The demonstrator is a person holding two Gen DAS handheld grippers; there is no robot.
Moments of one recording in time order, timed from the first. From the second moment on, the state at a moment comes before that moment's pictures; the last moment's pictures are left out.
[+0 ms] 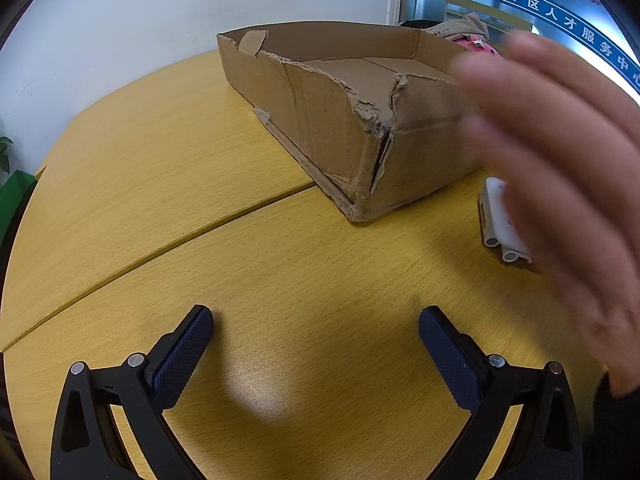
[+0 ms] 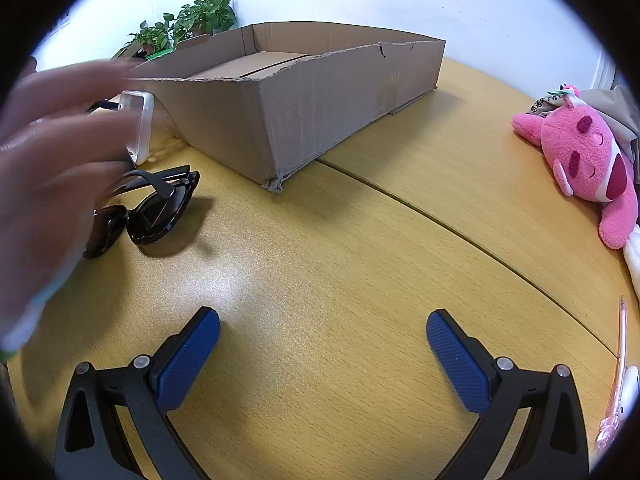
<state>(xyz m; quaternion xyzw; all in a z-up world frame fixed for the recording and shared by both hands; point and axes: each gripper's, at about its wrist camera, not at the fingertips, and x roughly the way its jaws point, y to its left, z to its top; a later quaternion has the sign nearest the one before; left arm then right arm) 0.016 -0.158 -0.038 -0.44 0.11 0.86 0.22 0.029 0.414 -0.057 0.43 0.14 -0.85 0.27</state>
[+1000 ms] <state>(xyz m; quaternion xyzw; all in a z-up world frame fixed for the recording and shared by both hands) 0.018 -0.157 -0.035 -0.44 0.11 0.86 0.22 0.028 0.414 -0.057 0.43 0.14 -0.85 0.27</state>
